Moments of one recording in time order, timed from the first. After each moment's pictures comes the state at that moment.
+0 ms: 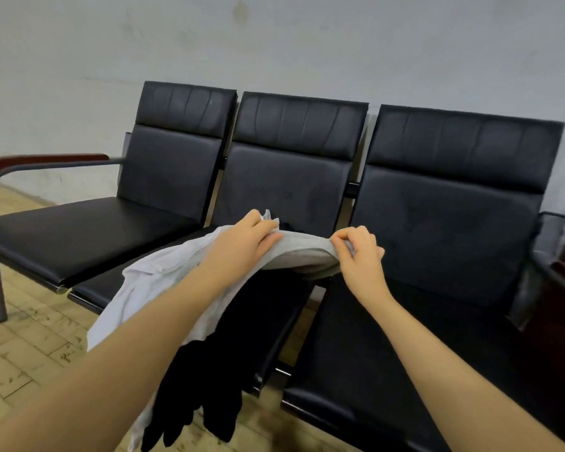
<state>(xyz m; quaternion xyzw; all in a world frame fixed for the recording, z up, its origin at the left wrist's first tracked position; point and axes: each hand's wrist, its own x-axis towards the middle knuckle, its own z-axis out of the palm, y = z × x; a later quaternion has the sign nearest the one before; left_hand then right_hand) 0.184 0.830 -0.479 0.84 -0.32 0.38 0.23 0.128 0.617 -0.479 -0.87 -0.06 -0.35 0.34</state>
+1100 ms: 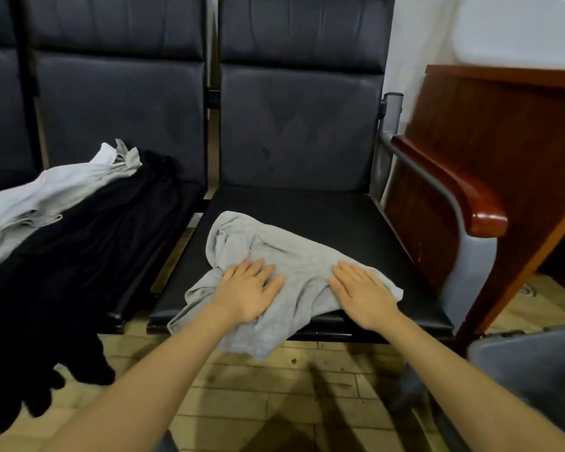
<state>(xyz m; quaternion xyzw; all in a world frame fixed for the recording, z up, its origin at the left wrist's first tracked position) 0.064 0.609 -0.641 0.92 -0.38 -0.07 0.10 -0.067 0.414 -0.639 -0.98 0.17 -0.03 0.12</state>
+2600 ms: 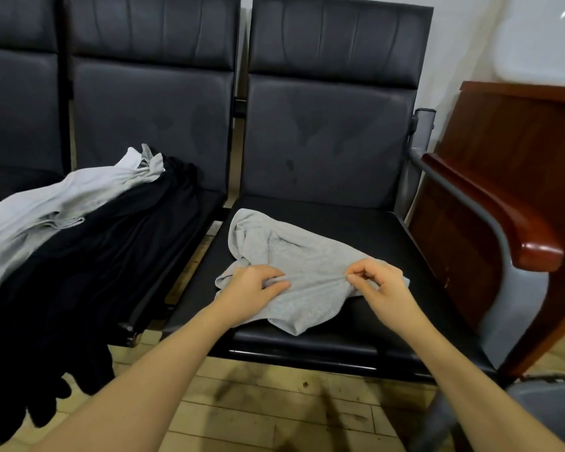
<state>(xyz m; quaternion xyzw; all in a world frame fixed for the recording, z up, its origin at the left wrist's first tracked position) 0.102 0.626 -0.634 0.83 -0.39 -0.03 0.39 -0.037 0.413 -0.610 -0.90 0.04 -0.25 0.35</state>
